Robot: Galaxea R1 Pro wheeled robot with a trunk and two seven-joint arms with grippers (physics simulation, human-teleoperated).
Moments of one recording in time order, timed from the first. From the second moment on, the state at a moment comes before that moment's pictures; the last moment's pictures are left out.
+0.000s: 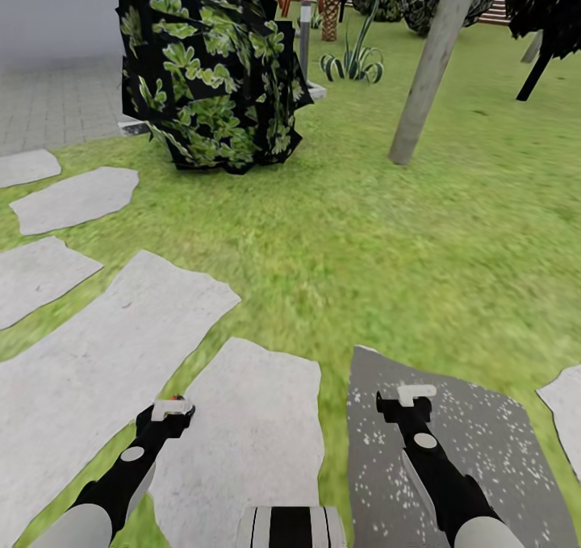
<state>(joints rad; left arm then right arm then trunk) -0.59 0.09 0.17 -0.41 -0.21 -0.18 0.00 -0.50 -0.03 0.00 -0.71 0.11 -0.01 -0.16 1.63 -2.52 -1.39</state>
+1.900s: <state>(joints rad) -0.59 0.09 0.16 -0.41 -0.21 -0.18 0.00 -0.50 -0.03 0.00 -0.71 0.10 -0.01 -0.16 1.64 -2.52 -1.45</state>
